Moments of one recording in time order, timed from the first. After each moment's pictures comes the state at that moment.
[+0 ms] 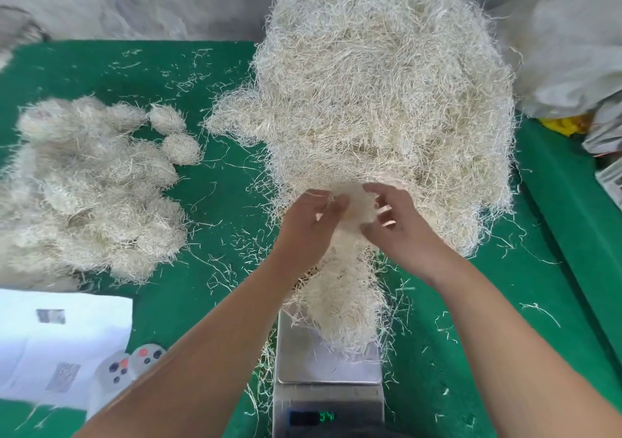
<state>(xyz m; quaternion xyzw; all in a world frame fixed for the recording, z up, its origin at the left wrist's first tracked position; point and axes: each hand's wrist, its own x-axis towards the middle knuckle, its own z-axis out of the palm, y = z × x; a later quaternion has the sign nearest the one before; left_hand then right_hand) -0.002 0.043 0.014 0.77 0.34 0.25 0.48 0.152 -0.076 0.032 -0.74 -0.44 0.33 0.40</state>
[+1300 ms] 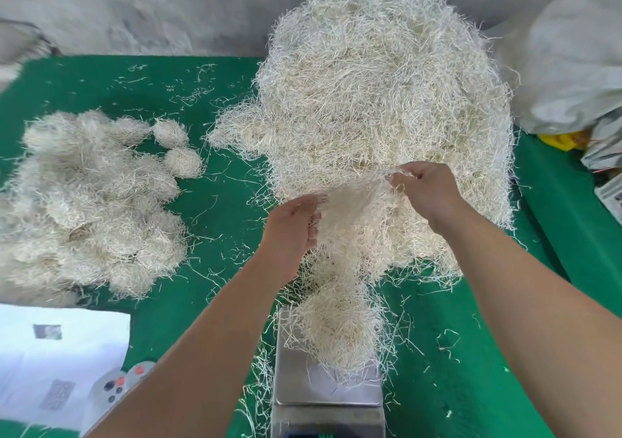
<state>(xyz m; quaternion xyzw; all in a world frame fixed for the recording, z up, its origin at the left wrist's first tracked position) -0.003 0.065 0.032 0.45 0.47 0.25 0.72 0.235 -0.010 0.044 -0.79 -0.25 0.25 0.50</state>
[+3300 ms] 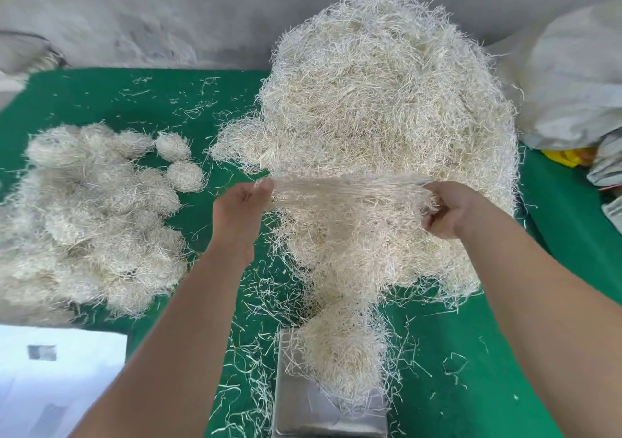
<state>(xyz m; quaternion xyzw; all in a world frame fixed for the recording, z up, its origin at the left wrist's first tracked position) -0.032 0.143 0.038 0.54 0.53 0.35 0.55 0.286 0.003 0.043 -0.68 0.12 0.47 0.54</state>
